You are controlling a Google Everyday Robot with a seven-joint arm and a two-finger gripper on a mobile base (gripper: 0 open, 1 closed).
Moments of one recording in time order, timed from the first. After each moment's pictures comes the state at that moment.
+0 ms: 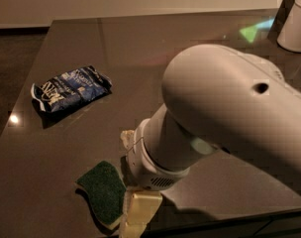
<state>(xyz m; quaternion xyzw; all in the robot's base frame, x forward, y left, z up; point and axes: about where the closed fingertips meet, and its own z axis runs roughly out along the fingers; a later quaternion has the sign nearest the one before) 0.322 0.046 0.852 -0.72 0.65 0.14 0.21</state>
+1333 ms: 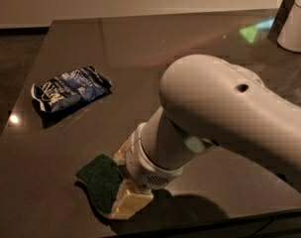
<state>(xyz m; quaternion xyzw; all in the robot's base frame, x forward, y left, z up) 0.325 0.056 0.834 -0.71 0.65 0.17 0.20</state>
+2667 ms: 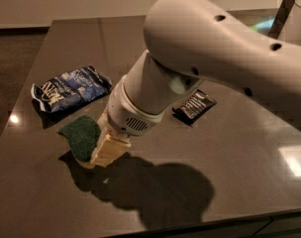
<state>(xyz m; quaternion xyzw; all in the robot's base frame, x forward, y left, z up) 0.389 0.093 0.883 -0.69 0.66 0.21 0.22</state>
